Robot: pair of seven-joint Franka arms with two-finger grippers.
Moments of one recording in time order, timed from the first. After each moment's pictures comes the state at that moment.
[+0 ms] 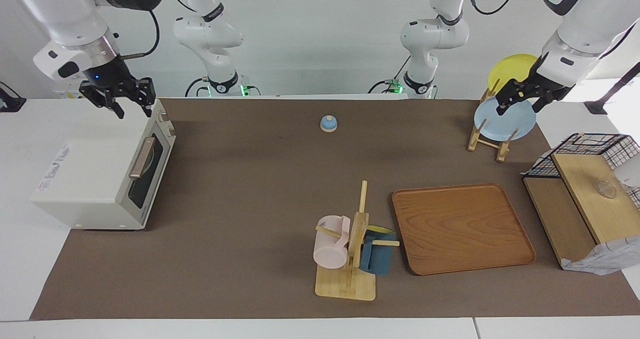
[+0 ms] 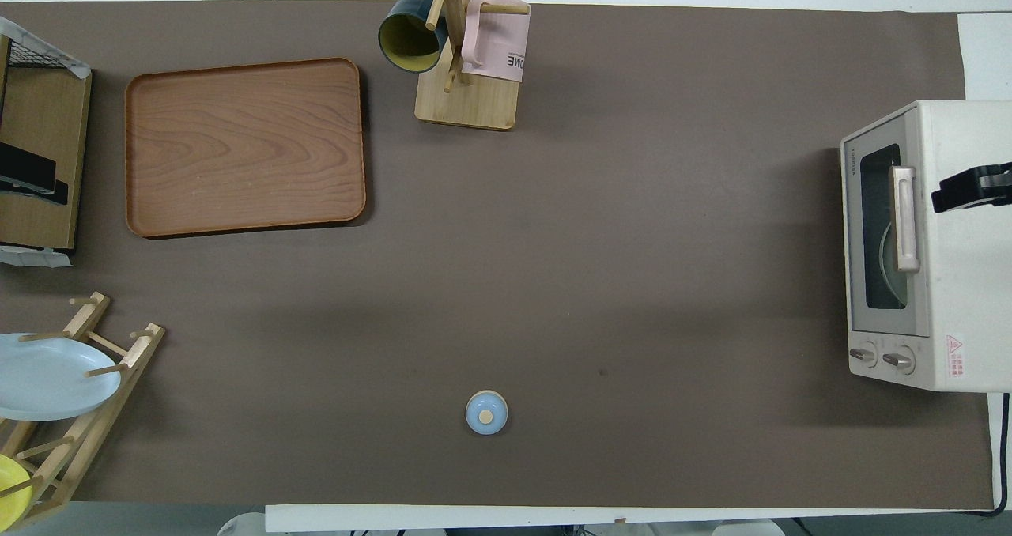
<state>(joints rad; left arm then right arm) -0.04 -0.02 -0.02 -1.55 0.01 1.46 -0.03 -0.06 -0.05 -0.02 -1.67 -0.04 1.60 -0.17</state>
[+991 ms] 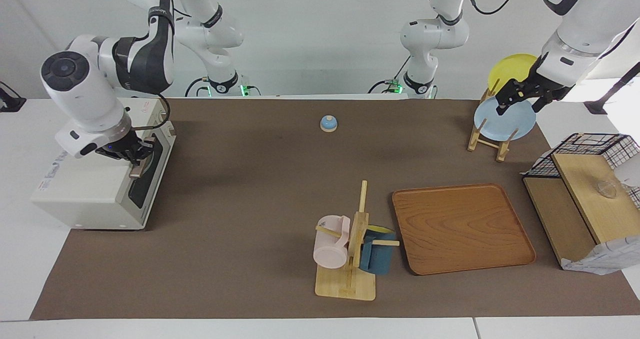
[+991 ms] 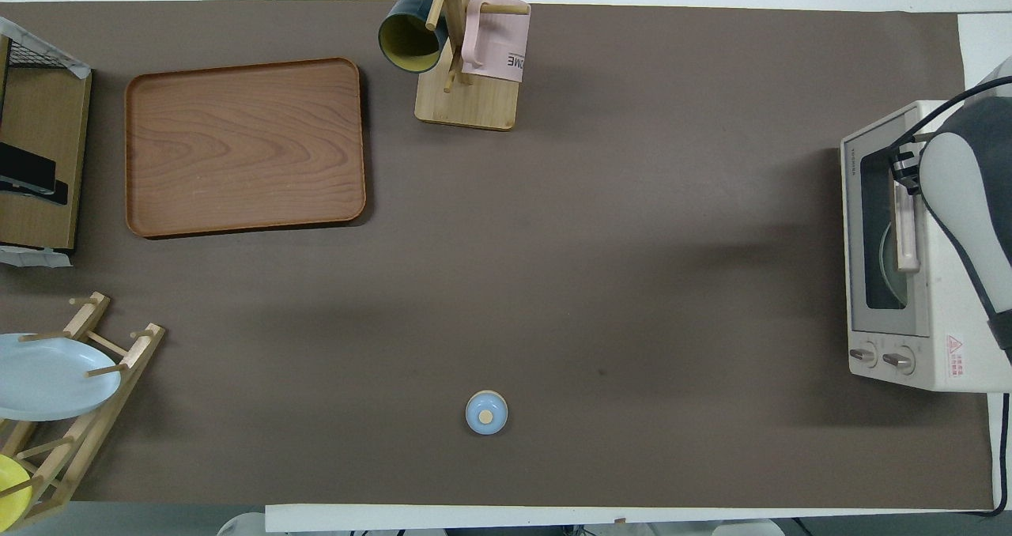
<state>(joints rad) -0.04 -0.02 -0.02 -1.55 0.01 1.46 -0.03 -0.06 0.16 -0.02 -1.70 -0.21 1.71 -0.13</state>
